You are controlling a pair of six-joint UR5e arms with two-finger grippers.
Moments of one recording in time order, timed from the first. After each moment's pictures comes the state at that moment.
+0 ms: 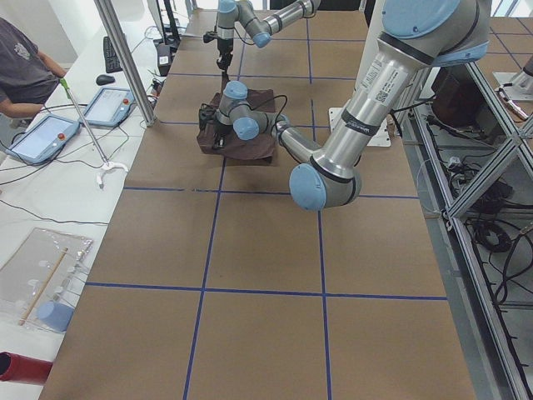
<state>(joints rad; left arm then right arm) -0.75 -2.18 -1.44 -1.99 -1.75 -1.30 0.91 -0.93 1.38 -1.22 2.15 1.33</state>
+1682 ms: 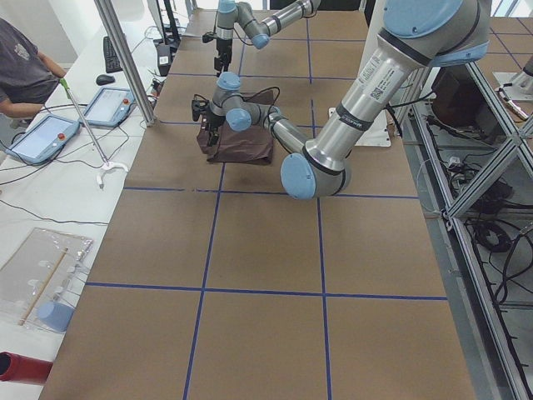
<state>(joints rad) -0.77 -2.27 -1.38 -1.99 -1.76 -1.34 0.91 -0.94 1.37 -1.12 2.16 1.35</state>
